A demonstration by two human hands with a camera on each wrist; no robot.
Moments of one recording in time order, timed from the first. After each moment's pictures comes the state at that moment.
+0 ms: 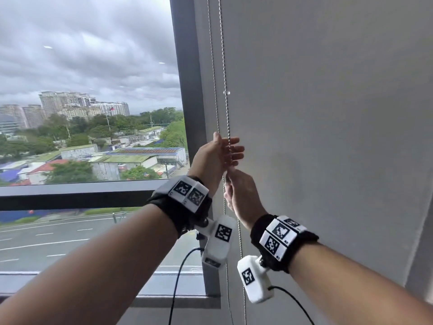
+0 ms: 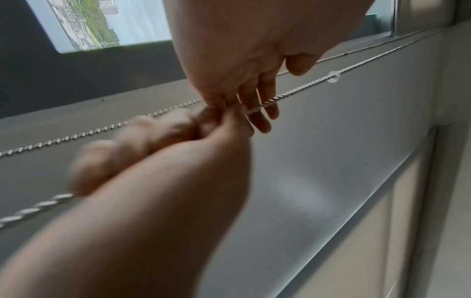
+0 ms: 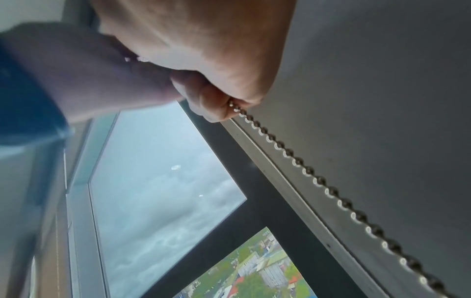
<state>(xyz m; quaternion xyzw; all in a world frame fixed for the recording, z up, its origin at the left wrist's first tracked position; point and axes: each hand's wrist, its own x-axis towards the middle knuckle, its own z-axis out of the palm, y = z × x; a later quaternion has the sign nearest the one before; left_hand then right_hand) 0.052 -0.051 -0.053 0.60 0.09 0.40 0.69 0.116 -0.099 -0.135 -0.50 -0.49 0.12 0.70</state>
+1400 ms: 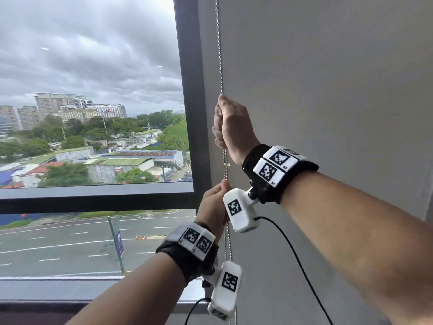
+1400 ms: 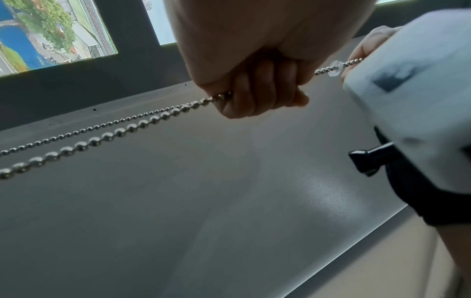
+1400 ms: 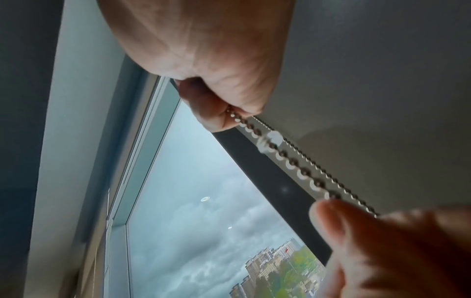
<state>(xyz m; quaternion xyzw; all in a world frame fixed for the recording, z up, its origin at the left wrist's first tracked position) 0.038 -0.058 -0.136 0.59 0.16 0.38 0.70 0.094 -0.087 0.007 -0.42 -0.50 0.17 0.74</state>
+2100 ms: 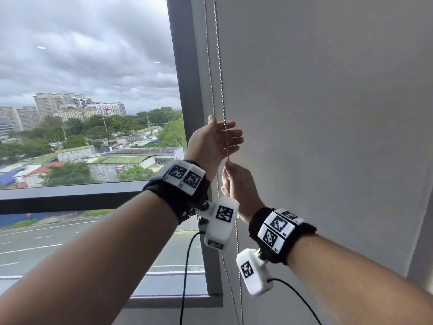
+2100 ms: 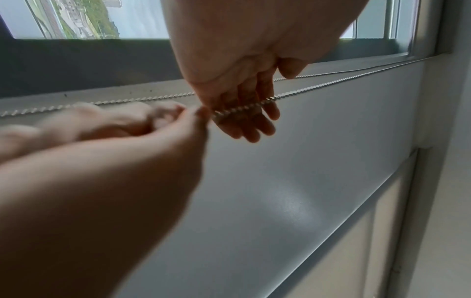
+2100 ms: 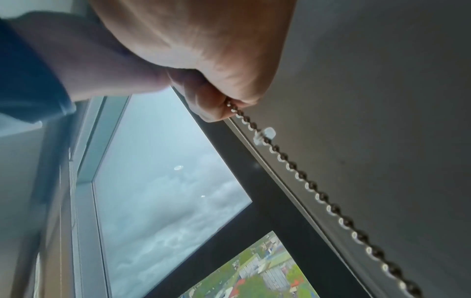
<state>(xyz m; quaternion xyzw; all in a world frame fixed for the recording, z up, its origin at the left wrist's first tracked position) 0.046 -0.049 -0.028 0.60 0.08 0.40 0.69 0.110 -0.091 -0.124 -0.44 -0.47 0.17 0.74</state>
